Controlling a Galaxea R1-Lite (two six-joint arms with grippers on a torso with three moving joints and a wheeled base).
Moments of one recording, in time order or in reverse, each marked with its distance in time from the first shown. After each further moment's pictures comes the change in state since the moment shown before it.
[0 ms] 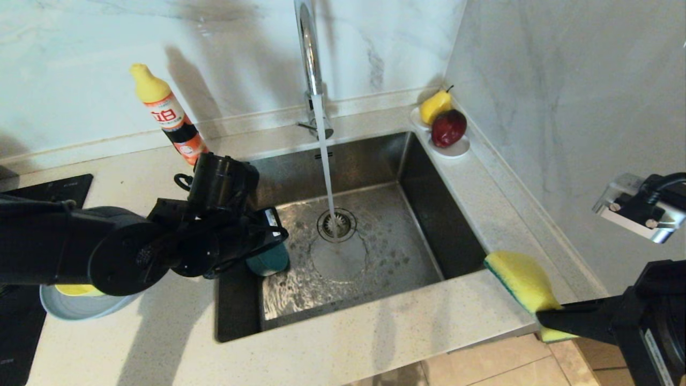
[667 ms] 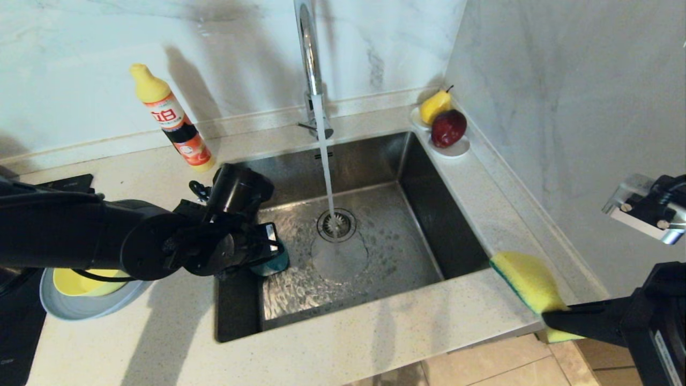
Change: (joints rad) left arm 0.013 0.068 -0.060 0.167 0.077 0.051; right arm -0.012 -0.017 0.011 -0.002 0.007 -0.001
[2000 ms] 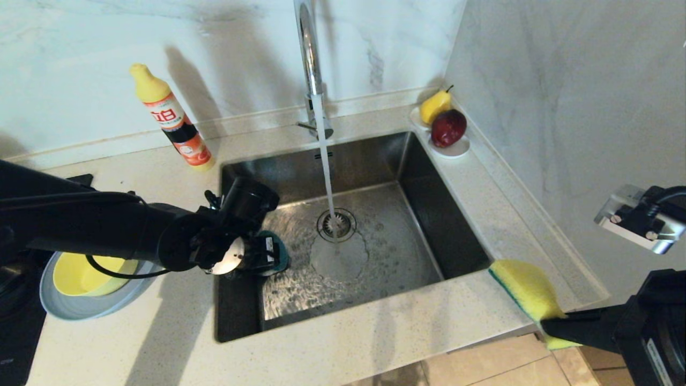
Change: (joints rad) left arm 0.052 0.111 -0.056 0.056 0.019 0.079; right arm -0.002 0.005 0.023 -0.001 0.005 0.001
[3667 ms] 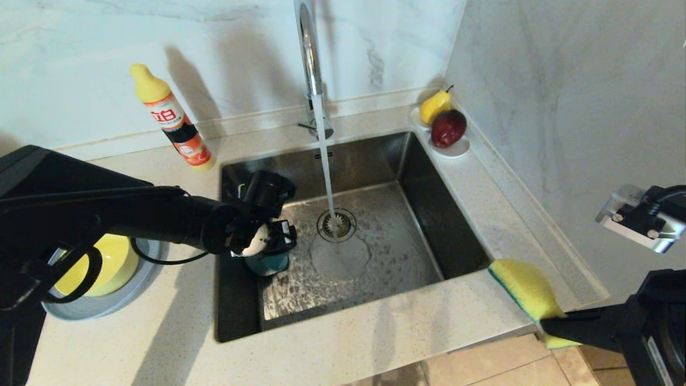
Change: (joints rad) left arm 0.009 0.145 -0.179 -0.040 0.002 -0.051; right arm -0.022 -0.005 0.011 -0.017 0.026 -0.006
